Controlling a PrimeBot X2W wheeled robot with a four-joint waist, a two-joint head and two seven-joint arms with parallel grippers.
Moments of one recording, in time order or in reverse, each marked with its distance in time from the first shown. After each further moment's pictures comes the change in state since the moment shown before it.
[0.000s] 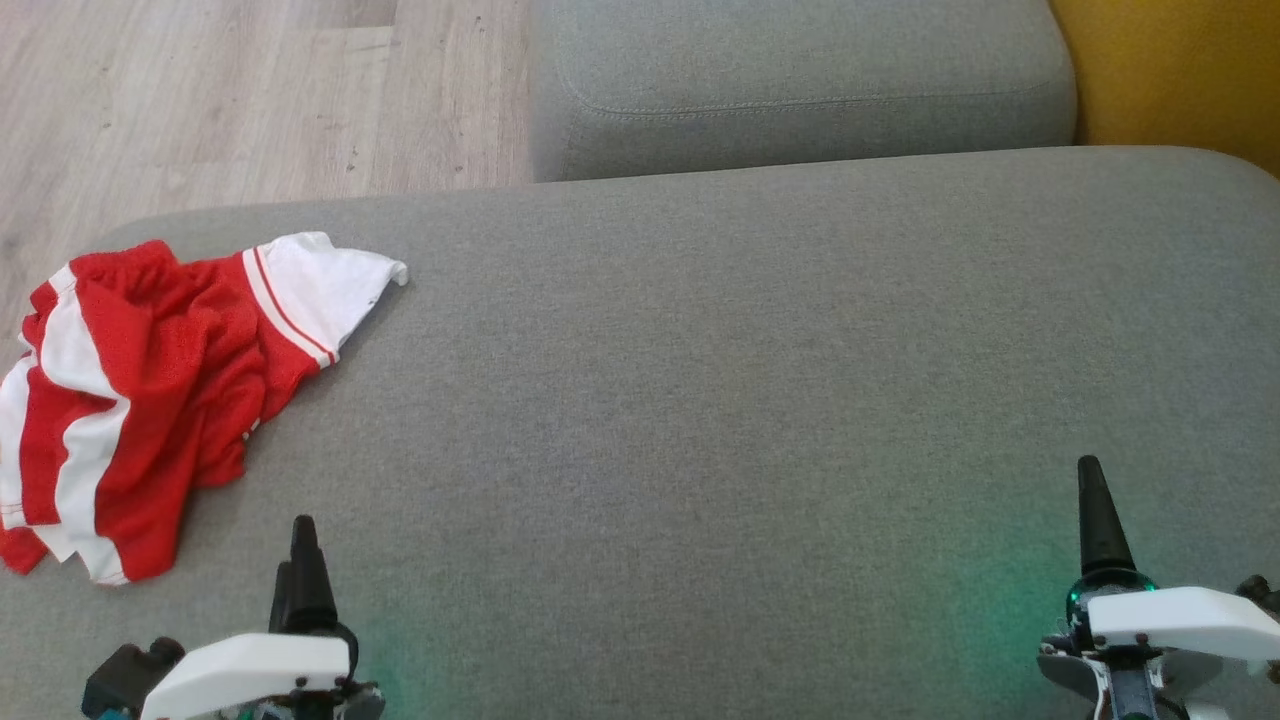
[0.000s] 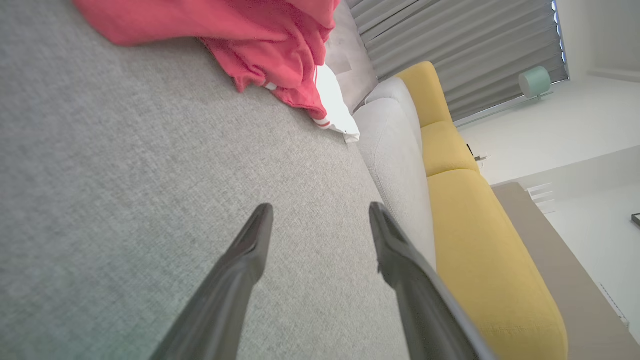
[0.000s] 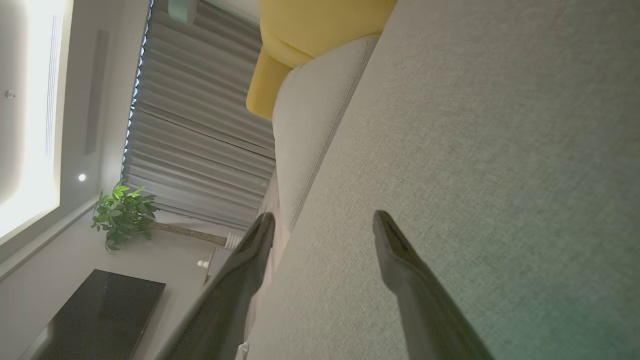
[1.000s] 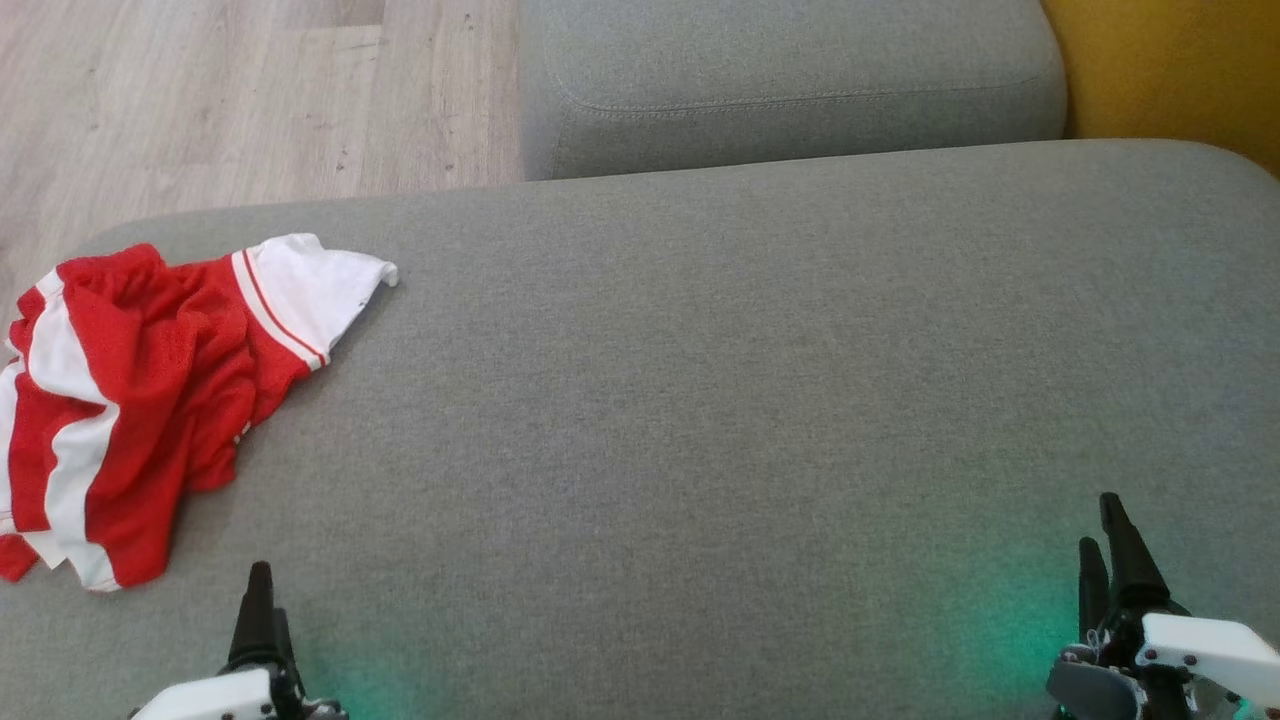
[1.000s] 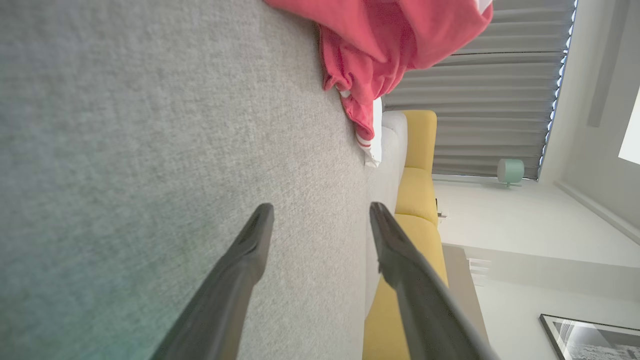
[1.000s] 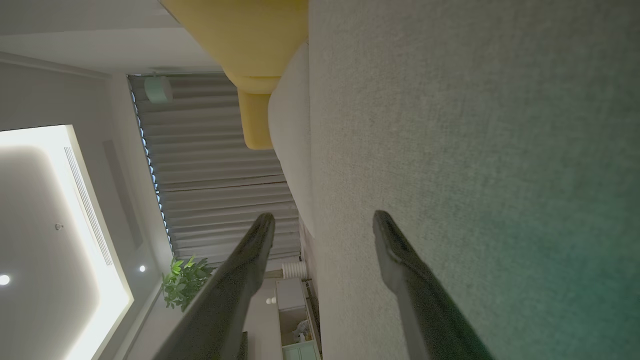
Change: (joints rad) left arm 0.001 0.000 0.096 0.102 -0.404 -0.088 0.090; right arm 0.000 0.000 -0.040 0.079 0.430 0.000 0.090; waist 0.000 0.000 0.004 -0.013
